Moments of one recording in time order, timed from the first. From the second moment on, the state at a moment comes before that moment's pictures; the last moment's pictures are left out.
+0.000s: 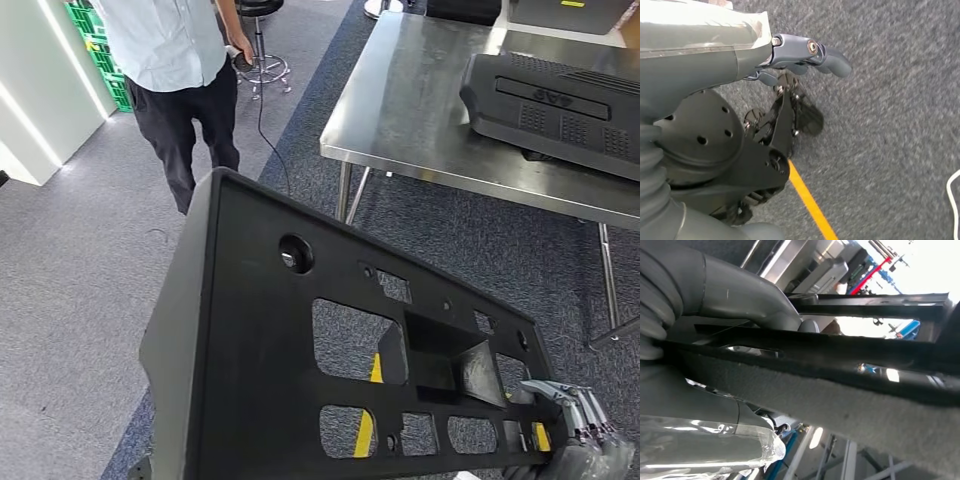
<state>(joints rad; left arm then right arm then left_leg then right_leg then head) -0.12 -0.21 1.00 -0.22 -0.15 0.15 -0.39 0.38 0.17 0.04 -2.00 1.11 -0.70 -0.39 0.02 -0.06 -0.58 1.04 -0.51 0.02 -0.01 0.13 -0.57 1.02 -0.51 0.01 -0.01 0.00</state>
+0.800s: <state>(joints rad) -0.12 -0.21 1.00 -0.22 -0.15 0.13 -0.40 0.37 0.16 0.04 -1.99 1.11 -0.70 -0.39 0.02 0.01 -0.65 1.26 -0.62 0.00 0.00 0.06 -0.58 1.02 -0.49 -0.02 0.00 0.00</state>
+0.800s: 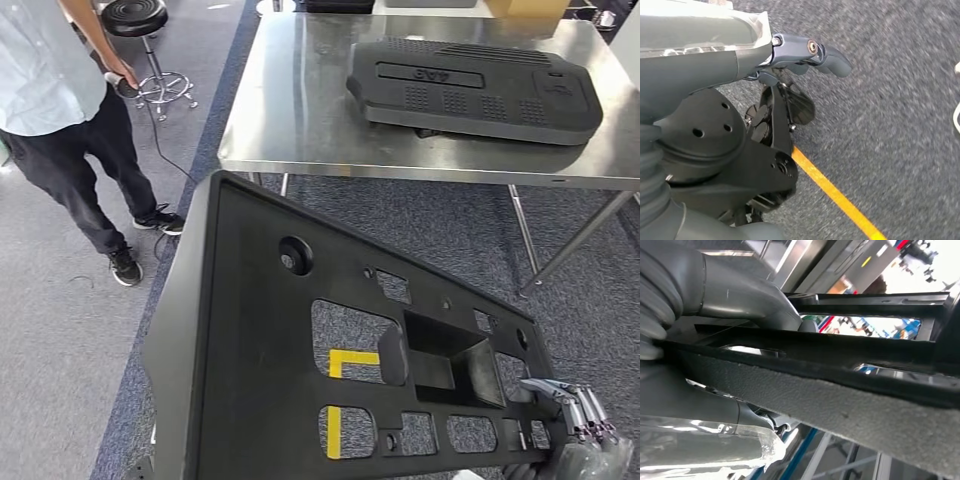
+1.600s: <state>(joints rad) -0.12 -0.21 1.01 -0.22 -0.15 0.12 -0.40 0.35 0.17 0.05 -1.98 1.13 -0.70 -0.43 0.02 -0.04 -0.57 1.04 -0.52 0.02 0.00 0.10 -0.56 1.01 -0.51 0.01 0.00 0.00</state>
